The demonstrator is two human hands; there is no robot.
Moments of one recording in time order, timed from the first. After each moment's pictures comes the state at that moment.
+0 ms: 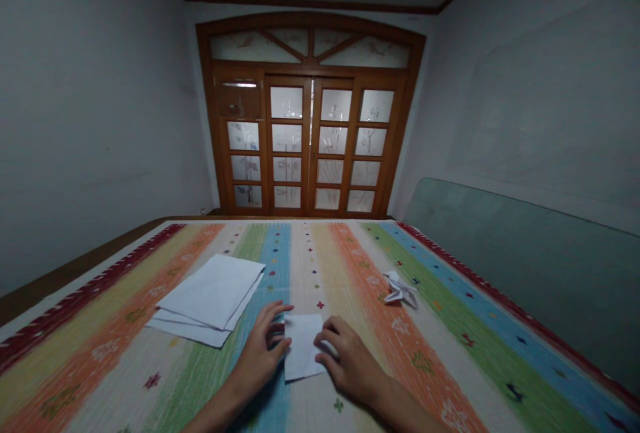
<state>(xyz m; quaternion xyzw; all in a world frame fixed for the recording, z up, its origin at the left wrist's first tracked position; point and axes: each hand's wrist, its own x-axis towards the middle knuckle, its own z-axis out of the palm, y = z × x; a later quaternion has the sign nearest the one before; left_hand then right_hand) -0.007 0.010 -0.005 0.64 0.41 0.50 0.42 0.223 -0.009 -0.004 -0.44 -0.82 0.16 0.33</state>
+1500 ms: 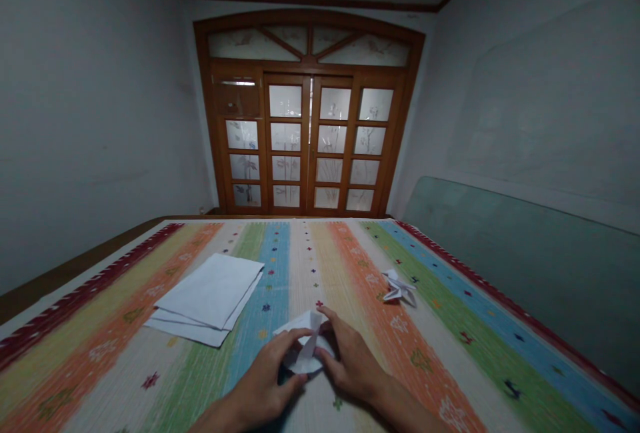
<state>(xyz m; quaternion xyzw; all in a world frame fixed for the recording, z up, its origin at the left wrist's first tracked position) -0.004 -0.019 0.004 0.81 0.37 0.33 0.31 0.228 -0.005 -0.012 -0.42 -0.81 0.19 0.37</state>
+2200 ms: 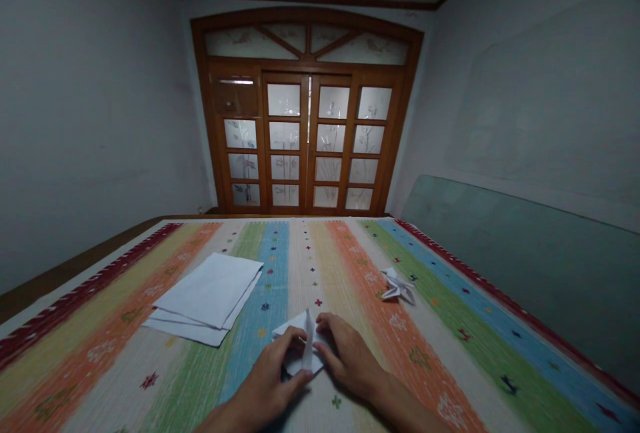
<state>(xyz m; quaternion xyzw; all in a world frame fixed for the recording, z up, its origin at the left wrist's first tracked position) 0.011 -0.027 0.017 0.78 0.38 0.35 0.36 0.225 -0.006 -0.008 -0.44 -0.80 0.18 0.36</state>
